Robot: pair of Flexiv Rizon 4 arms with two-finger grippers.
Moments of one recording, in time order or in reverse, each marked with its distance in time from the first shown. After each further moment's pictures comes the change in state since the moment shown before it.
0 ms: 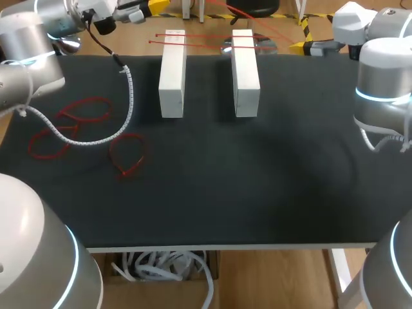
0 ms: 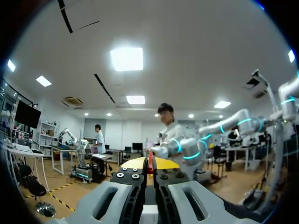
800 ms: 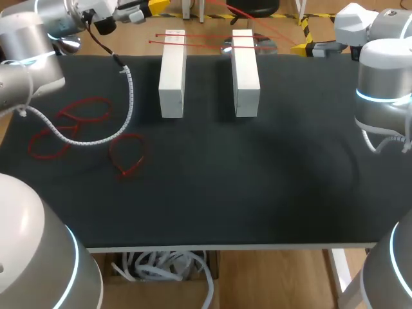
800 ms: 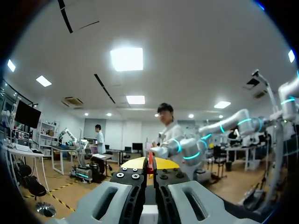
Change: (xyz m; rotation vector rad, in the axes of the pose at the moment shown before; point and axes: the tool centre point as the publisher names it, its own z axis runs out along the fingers) left arm 0.000 0.000 0.000 0.001 0.000 0.000; right arm -0.007 -0.007 -0.003 0.022 -0.019 0.012
